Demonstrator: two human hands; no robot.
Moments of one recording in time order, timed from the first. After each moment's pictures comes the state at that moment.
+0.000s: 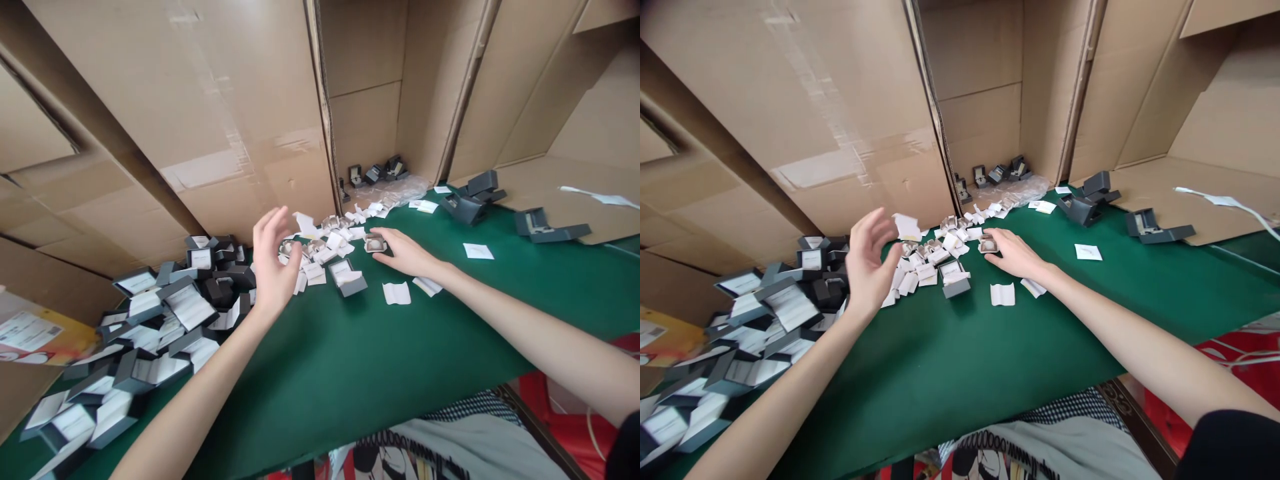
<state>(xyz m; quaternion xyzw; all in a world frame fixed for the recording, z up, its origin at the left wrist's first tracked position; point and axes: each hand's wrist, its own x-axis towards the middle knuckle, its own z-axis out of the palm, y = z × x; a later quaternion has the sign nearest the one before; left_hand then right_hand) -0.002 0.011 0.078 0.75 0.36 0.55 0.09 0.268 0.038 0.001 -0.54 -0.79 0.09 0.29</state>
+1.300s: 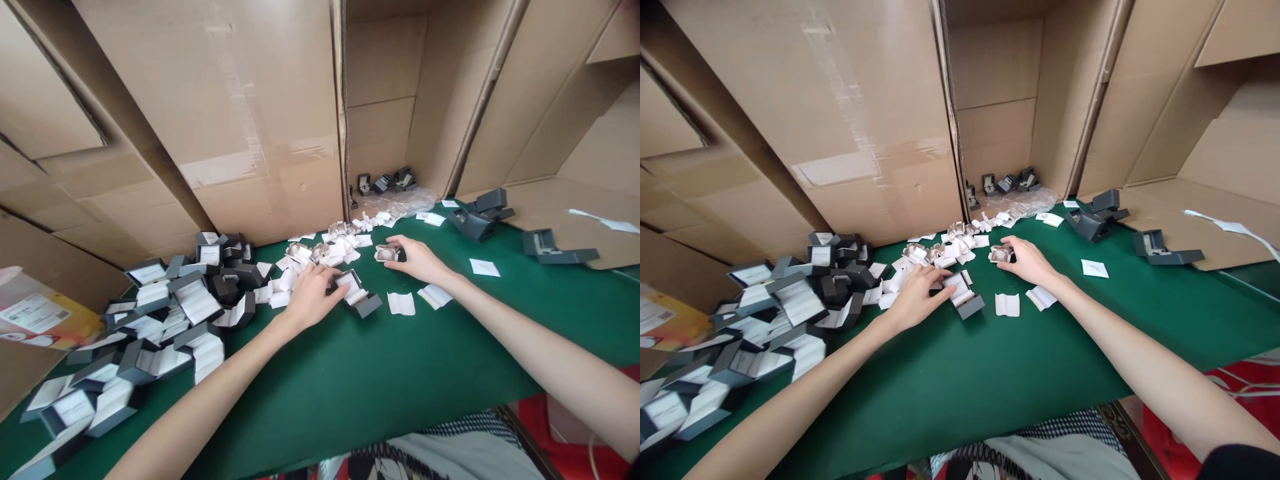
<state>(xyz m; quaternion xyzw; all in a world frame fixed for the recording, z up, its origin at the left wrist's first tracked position) 0.008 0.006 0.040 0.86 0.46 0.20 0.11 0.282 0.046 -0.003 -0.58 -0.75 0.12 0.29</state>
